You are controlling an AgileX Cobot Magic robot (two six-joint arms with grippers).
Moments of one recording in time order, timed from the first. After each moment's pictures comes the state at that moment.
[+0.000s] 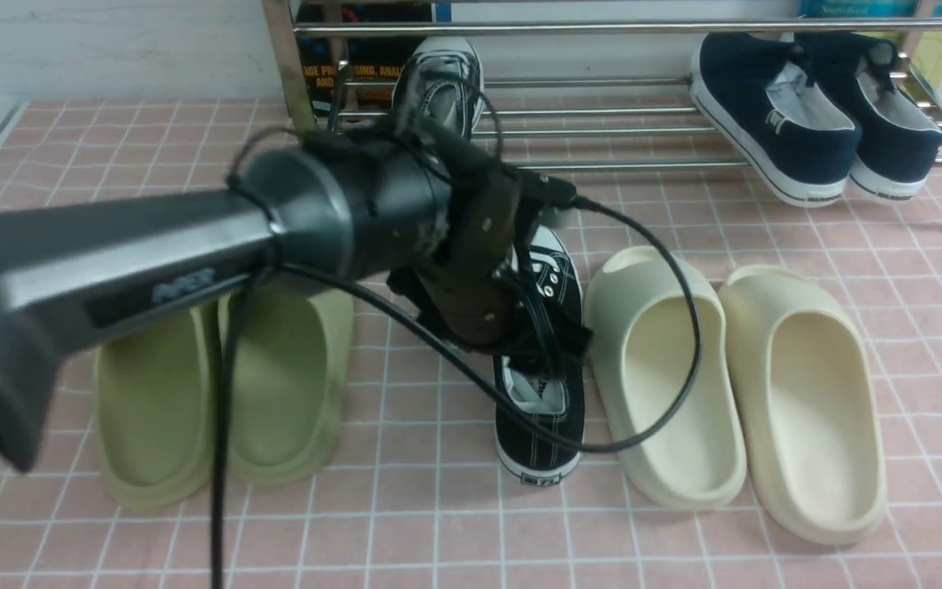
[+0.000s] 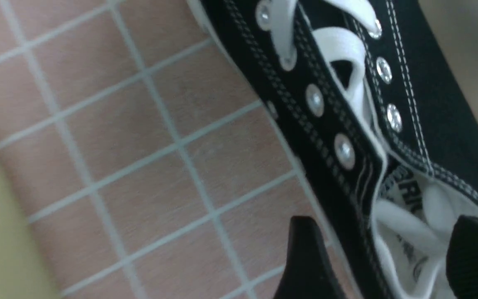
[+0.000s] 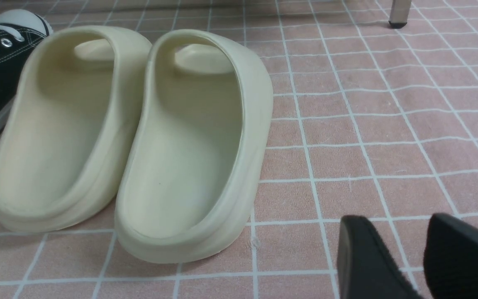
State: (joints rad) right arm -0.01 -0.01 0.02 0.03 0.36 0.07; left arm -0.71 1.93 -1.45 0.12 0.68 -0.27
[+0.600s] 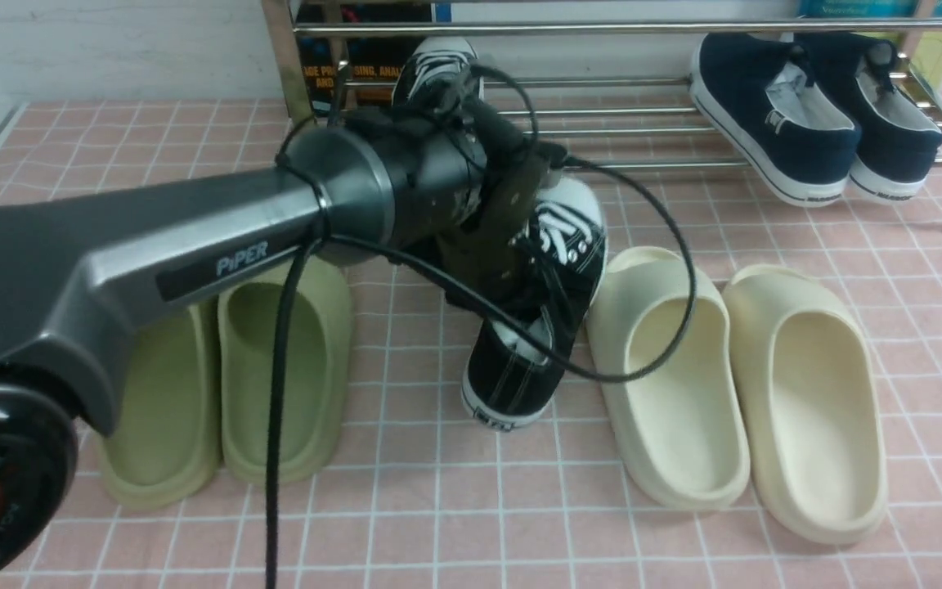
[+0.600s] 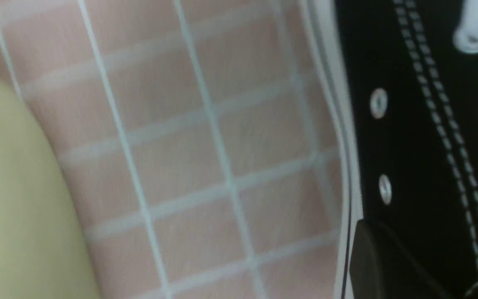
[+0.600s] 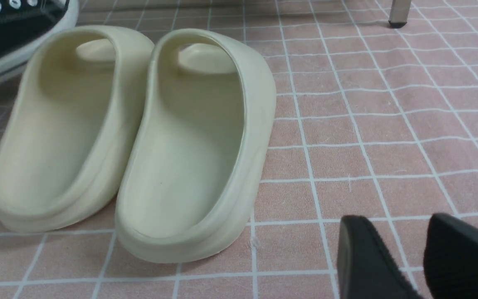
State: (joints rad) right arm -0.01 -0.01 0.02 0.03 0.36 0.07; left arm -0.70 1.98 -1.65 0.28 0.78 -0.49
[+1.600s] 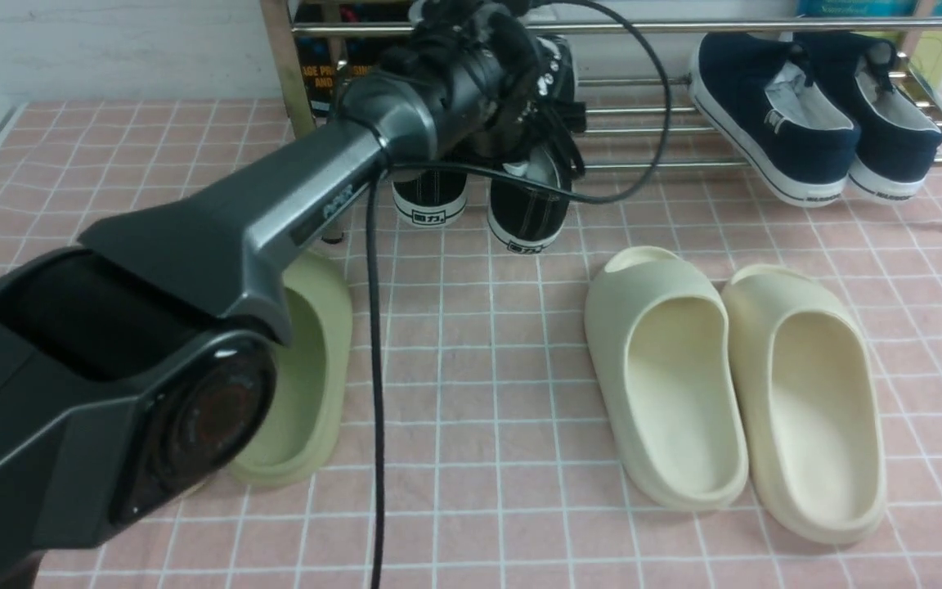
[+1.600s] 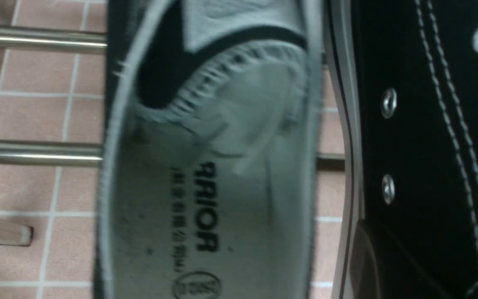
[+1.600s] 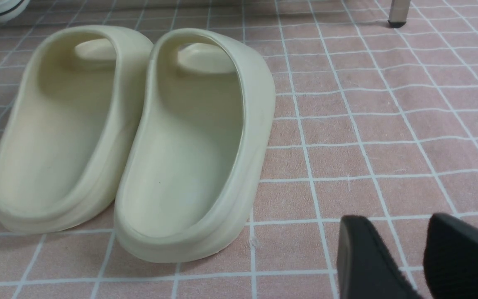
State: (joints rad) right arm -0.01 -0.01 0.02 0.03 0.36 0.07; left arm -0.58 2.33 -2.23 0.41 0.78 -0.76
